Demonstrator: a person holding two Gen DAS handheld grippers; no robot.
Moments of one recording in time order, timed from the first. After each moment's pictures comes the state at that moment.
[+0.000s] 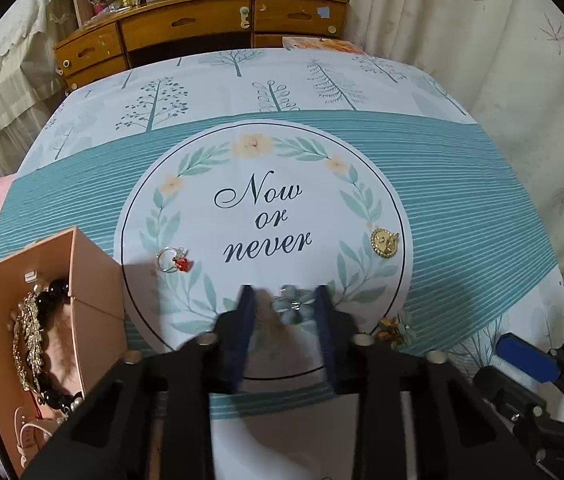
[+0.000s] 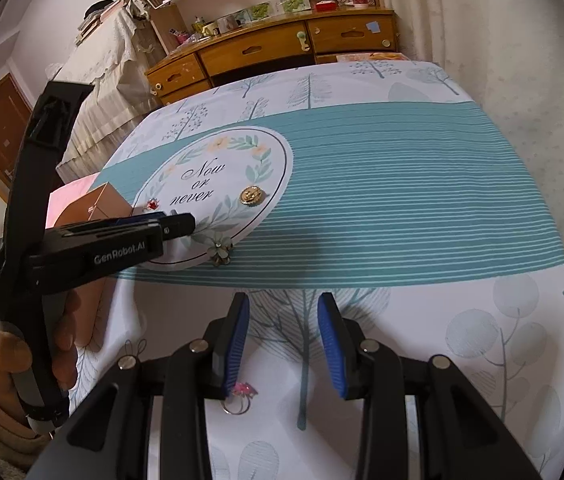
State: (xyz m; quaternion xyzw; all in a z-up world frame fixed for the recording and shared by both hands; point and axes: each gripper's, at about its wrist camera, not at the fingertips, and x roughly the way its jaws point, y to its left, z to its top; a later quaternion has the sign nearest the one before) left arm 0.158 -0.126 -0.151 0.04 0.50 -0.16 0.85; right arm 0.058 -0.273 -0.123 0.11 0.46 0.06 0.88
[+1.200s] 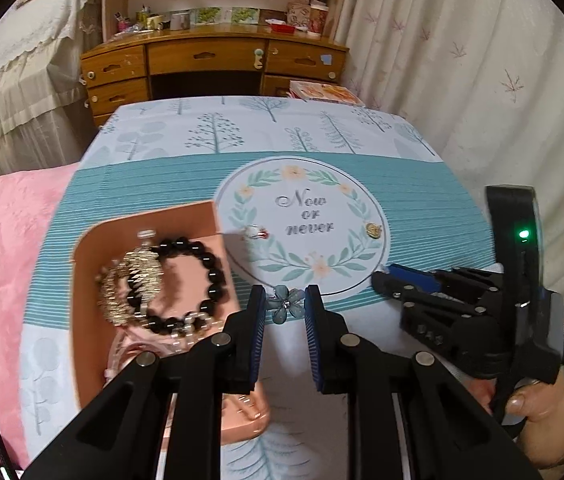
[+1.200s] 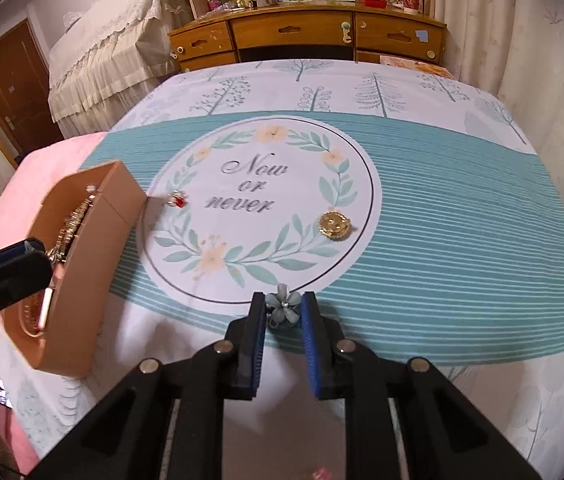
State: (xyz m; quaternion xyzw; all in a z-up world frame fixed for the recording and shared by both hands) left arm 0.084 -0.032 -0.083 0.00 0.45 -0.18 0.88; right arm 0.105 -0.205 -0.119 0.03 0.48 0.08 0.87
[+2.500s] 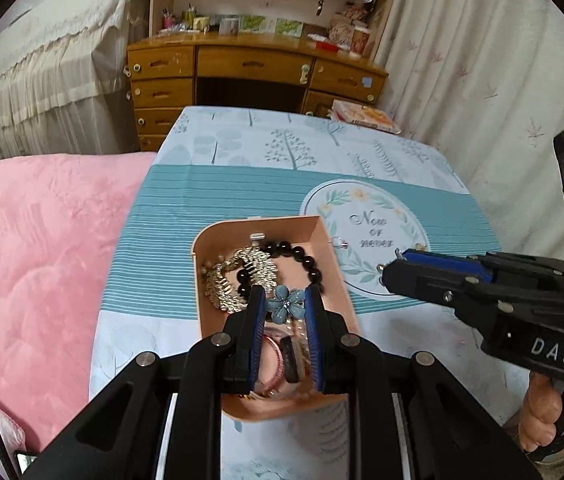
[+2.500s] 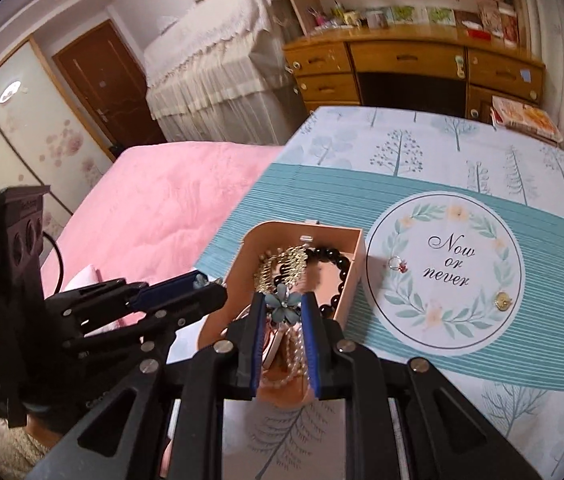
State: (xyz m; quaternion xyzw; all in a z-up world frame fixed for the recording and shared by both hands) left arm 0.084 0.063 -0.056 -0.04 0.45 -0.13 0.88; right arm 0.109 -0.089 -0.030 0.06 0.47 0.24 0.85
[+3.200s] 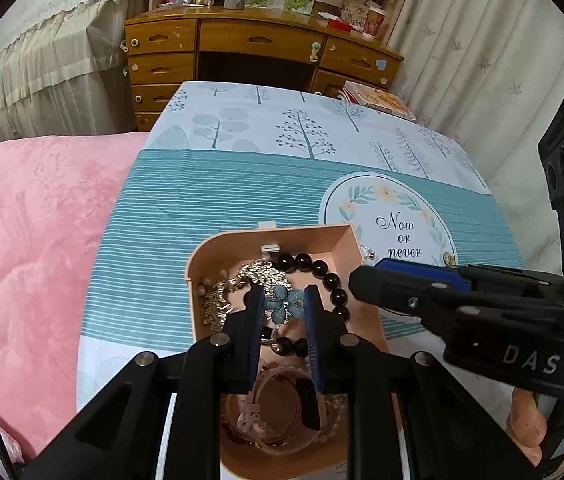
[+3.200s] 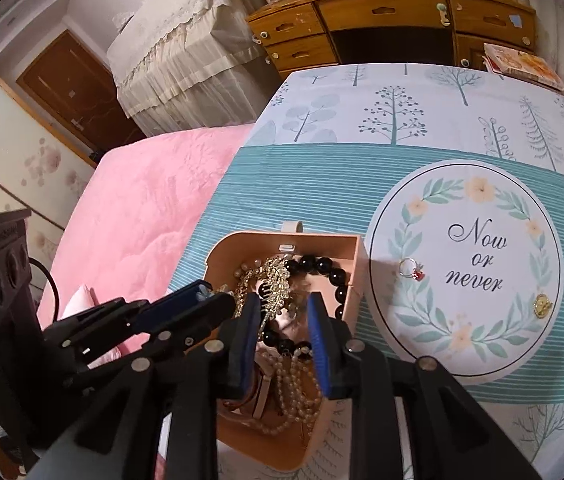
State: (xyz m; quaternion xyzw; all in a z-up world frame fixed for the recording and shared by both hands) left arm 0.138 0.061 -0.088 -0.05 0.48 -0.13 0.86; right arm 0.157 -0.083 -0.062 0.12 0.52 0.21 0.82
